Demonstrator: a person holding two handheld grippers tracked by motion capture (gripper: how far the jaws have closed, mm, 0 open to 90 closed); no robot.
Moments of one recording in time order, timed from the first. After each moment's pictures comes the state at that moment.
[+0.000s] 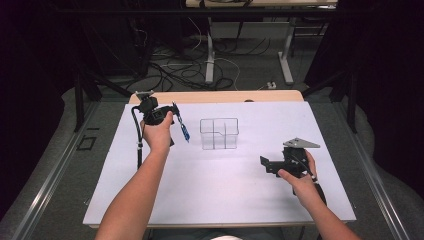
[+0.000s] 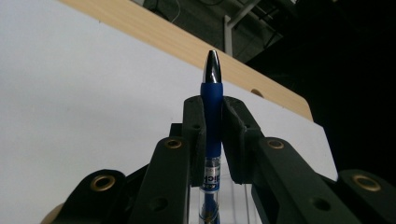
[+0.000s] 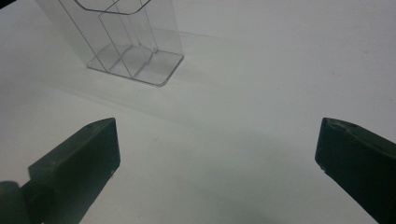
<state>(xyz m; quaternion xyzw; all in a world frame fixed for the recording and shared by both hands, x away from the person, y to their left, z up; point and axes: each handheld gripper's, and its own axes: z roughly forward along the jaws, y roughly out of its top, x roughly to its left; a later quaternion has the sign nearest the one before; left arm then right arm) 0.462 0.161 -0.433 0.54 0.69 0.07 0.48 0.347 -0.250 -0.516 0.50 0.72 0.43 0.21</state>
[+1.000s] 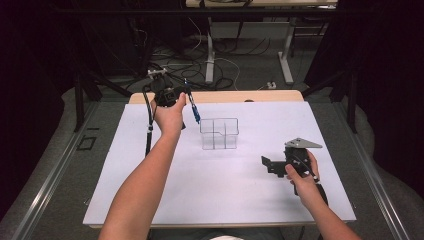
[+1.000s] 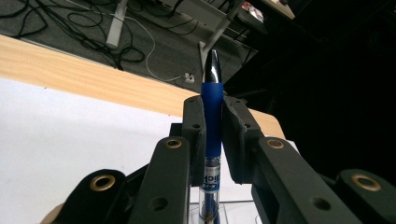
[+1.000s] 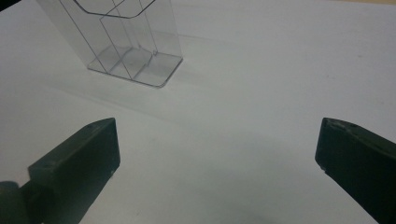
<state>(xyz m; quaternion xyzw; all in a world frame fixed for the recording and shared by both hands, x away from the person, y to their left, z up) 0.476 0.116 -0.379 0.56 0.64 0.11 0.51 0.344 -0.253 -0.514 0.50 0.72 0.43 0.21</state>
